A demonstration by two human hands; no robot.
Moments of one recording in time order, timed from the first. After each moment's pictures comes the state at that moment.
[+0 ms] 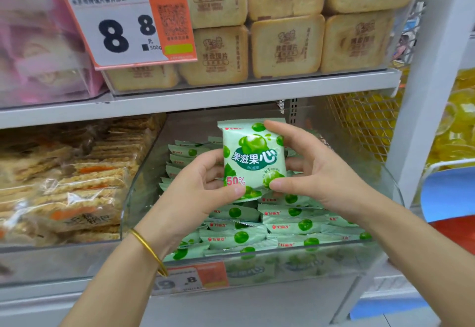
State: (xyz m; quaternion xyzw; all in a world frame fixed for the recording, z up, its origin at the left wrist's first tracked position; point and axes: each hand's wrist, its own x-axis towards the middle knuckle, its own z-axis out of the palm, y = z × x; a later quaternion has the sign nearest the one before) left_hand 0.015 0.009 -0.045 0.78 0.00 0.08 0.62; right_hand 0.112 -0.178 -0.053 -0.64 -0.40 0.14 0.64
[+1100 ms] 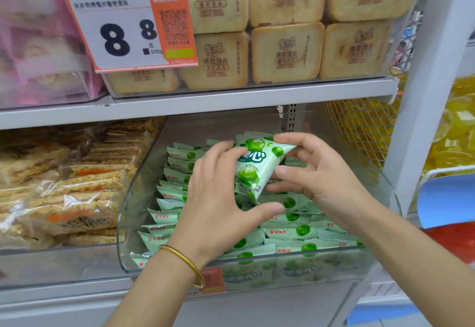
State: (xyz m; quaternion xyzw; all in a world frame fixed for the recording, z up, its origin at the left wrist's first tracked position) left_hand 0.020 -0.018 -0.059 0.93 -0.02 0.26 0.26; right_hand 0.102 -0.177 -0.047 -0.60 -0.28 0.14 0.74
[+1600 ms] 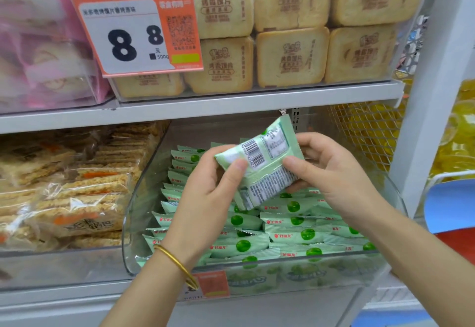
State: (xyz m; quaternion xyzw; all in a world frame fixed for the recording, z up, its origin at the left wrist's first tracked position) left_hand 0.012 -0.020 -0.035 0.78 -0.02 0.26 0.57; right_hand 0.101 -0.181 -0.037 -0.69 -0.30 0.06 0.66
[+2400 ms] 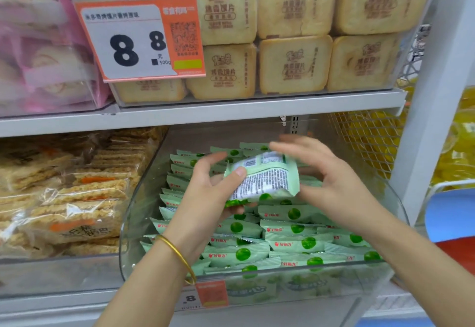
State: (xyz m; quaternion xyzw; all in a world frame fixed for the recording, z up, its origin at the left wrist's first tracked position) left_hand 0.034 -0.007 -0.047 0.68 0.11 0.13 0.72; right_hand 0.112 -0.184 -0.043 -0.76 -0.42 -0.04 0.50
